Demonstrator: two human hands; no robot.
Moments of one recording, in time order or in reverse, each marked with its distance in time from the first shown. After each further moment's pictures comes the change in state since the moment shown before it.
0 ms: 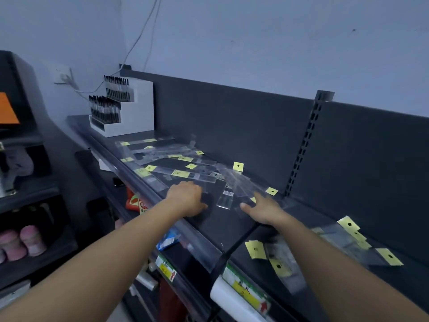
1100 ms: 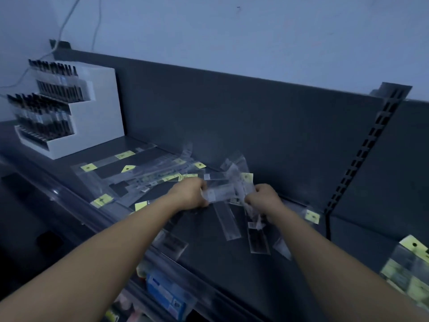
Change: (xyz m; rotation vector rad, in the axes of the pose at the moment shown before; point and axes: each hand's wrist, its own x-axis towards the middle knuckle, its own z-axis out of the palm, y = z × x) left_hand 0.198 -0.106 0.013 -0.375 -0.059 0.254; right_hand 0.130 -0.115 0.004 0.555 0.204 0.256
